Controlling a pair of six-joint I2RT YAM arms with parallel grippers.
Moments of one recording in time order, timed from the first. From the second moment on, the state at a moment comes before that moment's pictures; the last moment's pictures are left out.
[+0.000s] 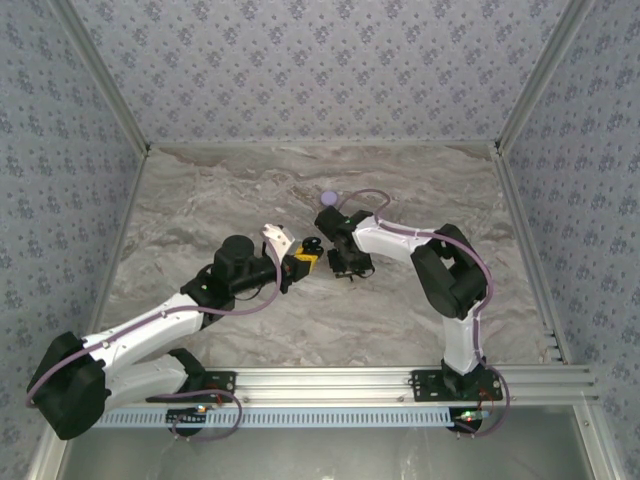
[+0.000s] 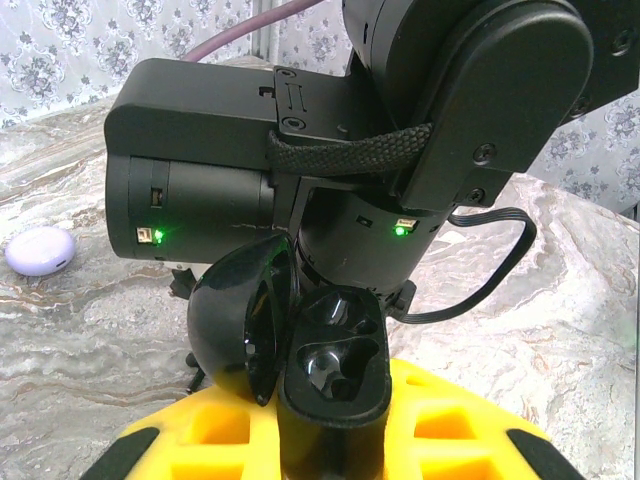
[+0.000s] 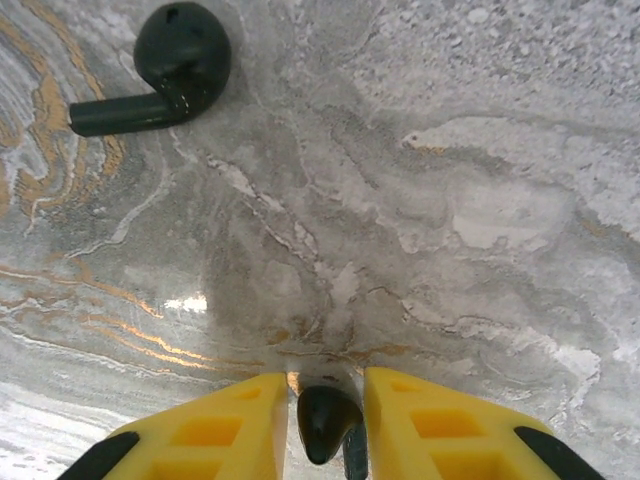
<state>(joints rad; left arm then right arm) -0.76 1.05 0.55 0.22 0.30 -0.10 0.72 1.95 1.33 -0.83 0.07 0.55</state>
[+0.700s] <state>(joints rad) -0.75 1.05 0.55 0.22 0.29 -0.10 0.73 1.97 1.34 -0.84 0.08 0.52</state>
